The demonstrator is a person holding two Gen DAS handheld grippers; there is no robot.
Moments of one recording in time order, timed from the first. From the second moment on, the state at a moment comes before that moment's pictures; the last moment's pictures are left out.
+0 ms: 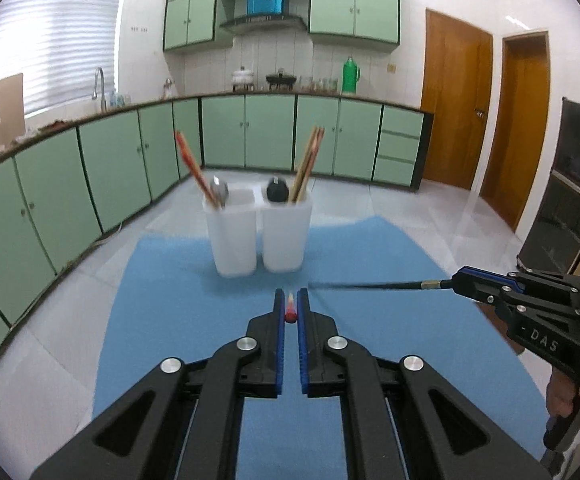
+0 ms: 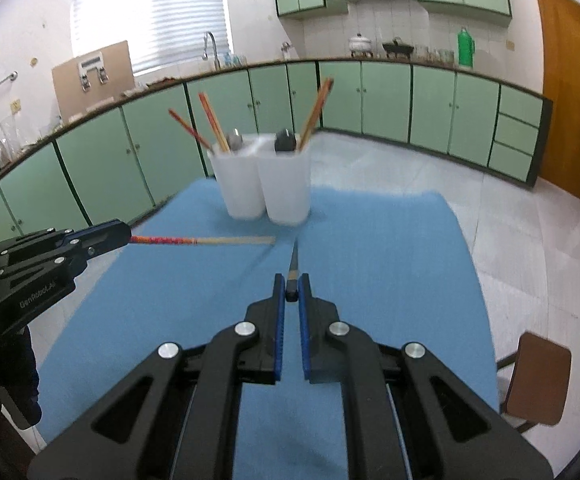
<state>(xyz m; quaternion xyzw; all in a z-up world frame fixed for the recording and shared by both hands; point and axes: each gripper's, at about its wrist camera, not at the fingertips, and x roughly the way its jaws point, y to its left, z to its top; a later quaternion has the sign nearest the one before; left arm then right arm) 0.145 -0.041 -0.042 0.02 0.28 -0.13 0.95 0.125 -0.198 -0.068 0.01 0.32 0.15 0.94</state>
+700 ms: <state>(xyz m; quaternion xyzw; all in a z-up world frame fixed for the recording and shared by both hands) 0.194 -0.042 0.018 0.05 0.22 -0.17 0.96 0.205 -0.183 0.034 -0.01 0.31 0.22 0.93</state>
